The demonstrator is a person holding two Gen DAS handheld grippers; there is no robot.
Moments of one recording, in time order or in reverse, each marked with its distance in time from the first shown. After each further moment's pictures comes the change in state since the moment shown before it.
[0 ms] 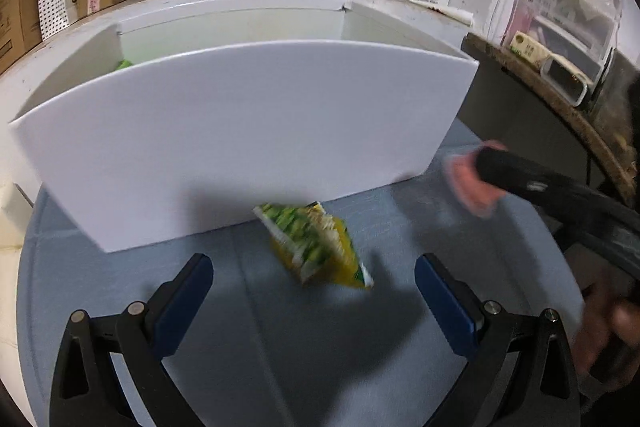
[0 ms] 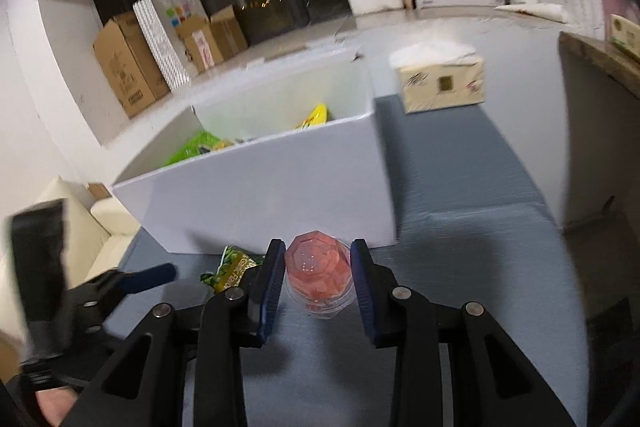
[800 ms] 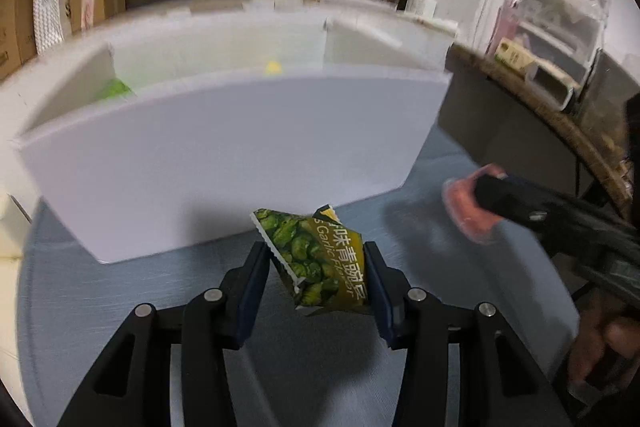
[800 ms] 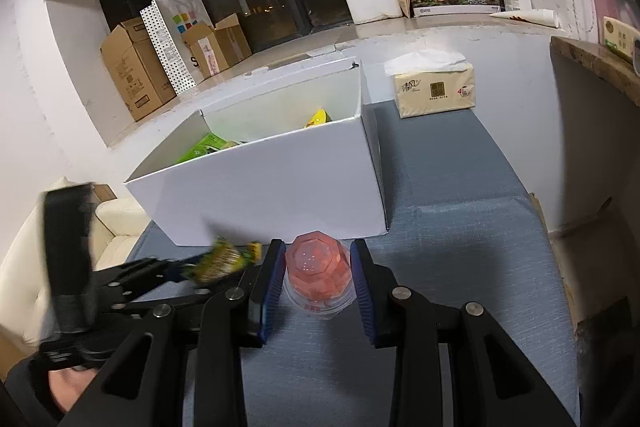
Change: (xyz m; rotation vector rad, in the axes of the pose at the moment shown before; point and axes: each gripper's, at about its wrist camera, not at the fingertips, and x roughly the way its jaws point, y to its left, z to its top) left arm -0.032 -0.003 0.002 0.018 -0.079 -0.036; right arm -0.016 0.005 -0.003 -0.022 -0.010 0.017
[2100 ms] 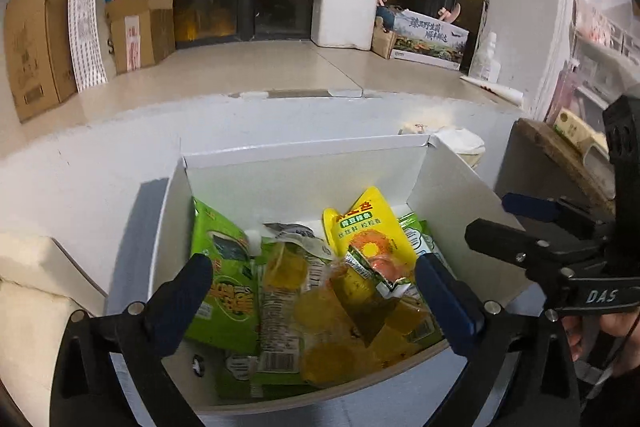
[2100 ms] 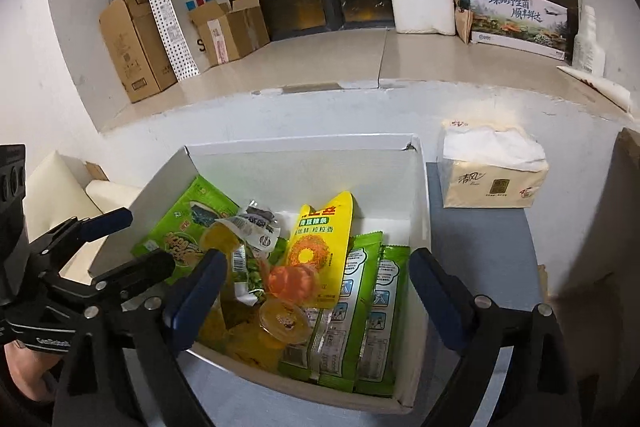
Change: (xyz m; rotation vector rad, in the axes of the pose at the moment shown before) left arm 0.007 0.076 0.122 -0.039 -0.080 0.172; right arm 0.092 0.023 0.132 -0.140 0.097 0.009
